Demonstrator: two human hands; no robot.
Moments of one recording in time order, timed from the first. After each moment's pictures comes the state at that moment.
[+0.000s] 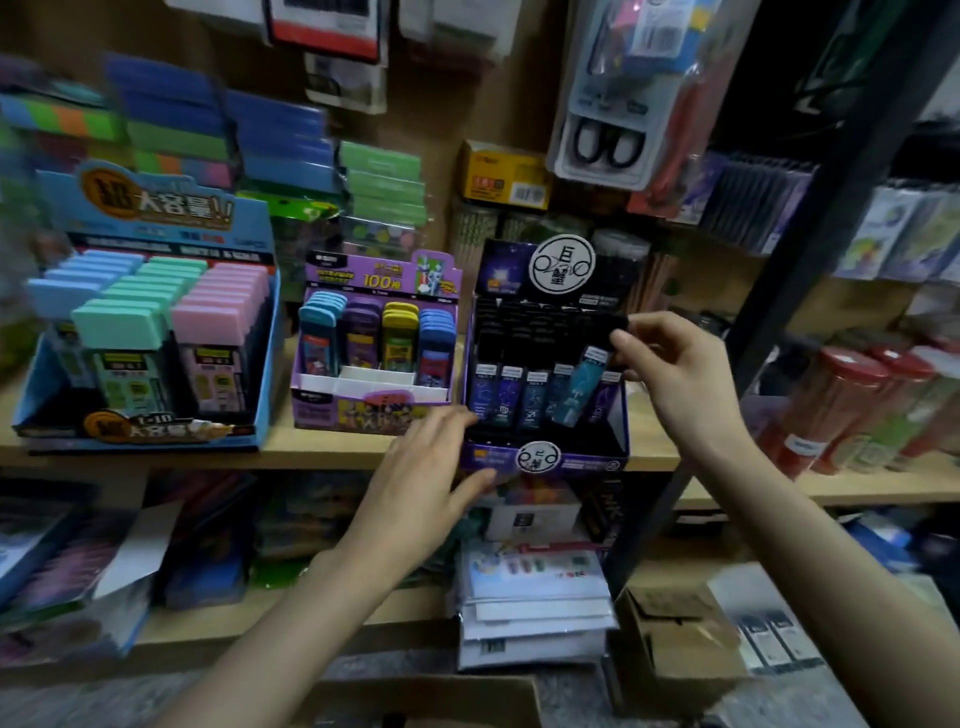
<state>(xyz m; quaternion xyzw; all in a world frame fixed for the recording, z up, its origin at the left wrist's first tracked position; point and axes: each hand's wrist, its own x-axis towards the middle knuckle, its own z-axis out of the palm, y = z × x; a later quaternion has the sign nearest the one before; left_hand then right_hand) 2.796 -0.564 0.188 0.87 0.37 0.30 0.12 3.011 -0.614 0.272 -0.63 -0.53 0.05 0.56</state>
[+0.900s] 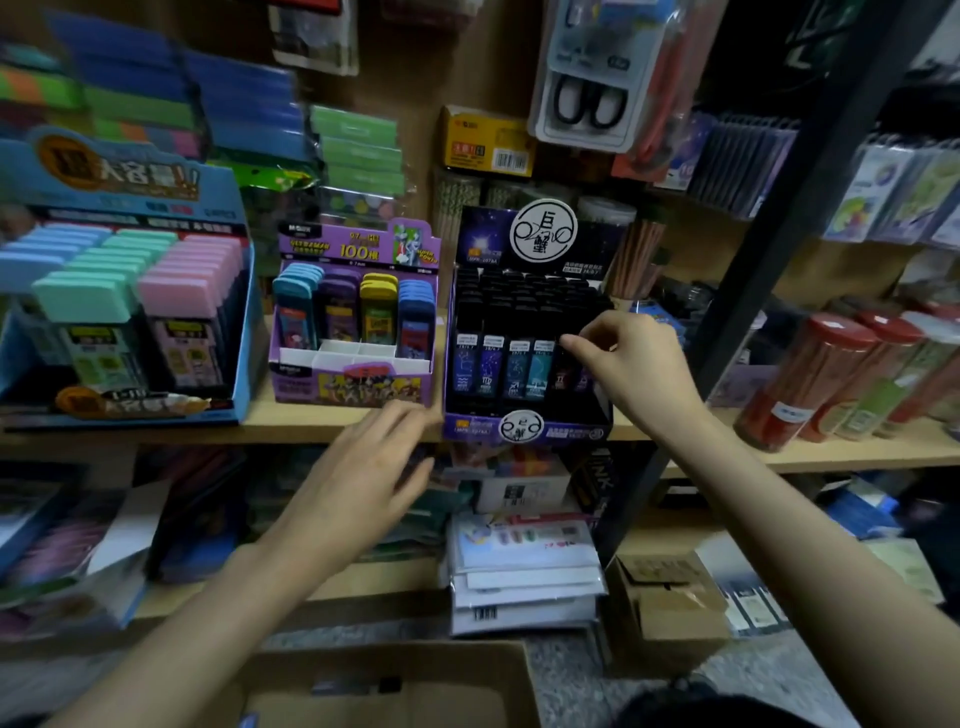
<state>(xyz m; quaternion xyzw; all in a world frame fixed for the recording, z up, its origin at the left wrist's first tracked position) 2.764 -0.571 0.180 0.90 0.33 0.27 0.08 3.010 -0.606 0.259 -0.75 -0.57 -0.05 0.34</state>
